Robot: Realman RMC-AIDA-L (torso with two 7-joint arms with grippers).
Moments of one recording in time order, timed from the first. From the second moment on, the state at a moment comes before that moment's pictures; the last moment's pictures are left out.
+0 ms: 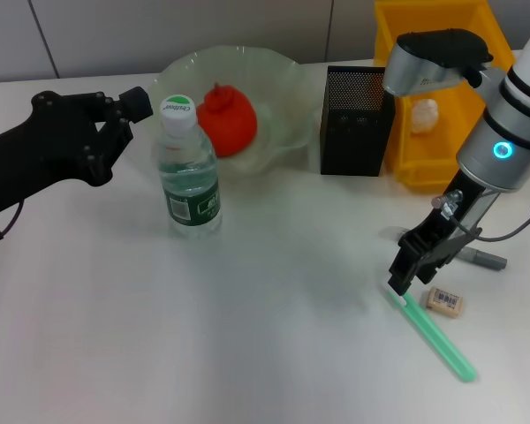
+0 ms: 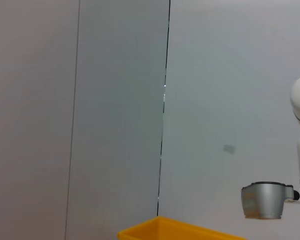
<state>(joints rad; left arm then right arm) -0.26 -2.07 -1.94 -0.95 1.28 -1.33 1.85 0.97 2.04 -1.02 -0.71 -2.79 -1.69 2.71</state>
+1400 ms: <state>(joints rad) -0.26 -2.07 -1.95 -0.95 1.28 -1.34 1.85 0.97 2.07 -1.11 -0.71 -2.79 -1.65 2.73</state>
